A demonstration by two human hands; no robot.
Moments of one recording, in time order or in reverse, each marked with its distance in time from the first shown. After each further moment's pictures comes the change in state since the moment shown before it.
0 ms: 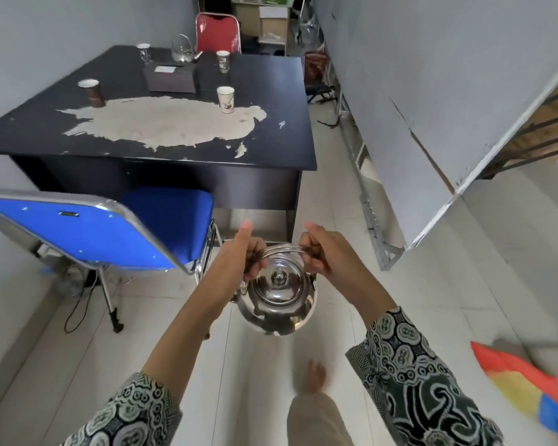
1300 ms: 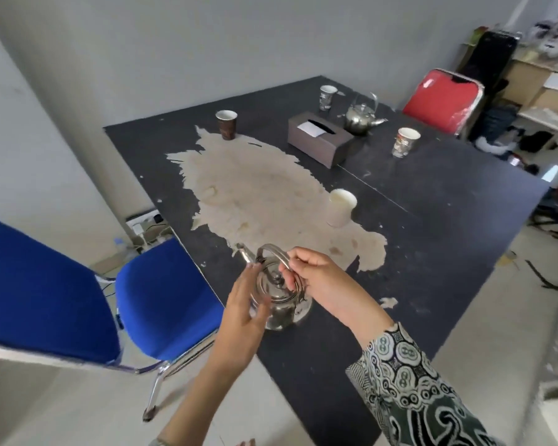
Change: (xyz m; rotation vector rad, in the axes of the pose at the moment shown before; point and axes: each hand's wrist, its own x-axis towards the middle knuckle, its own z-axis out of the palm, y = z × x) left_hand 0.519 0.002 -0.035 0.147 0.981 -0.167; right_hand 0.646 -0.092 -0.093 -0.128 -0.993 0.002
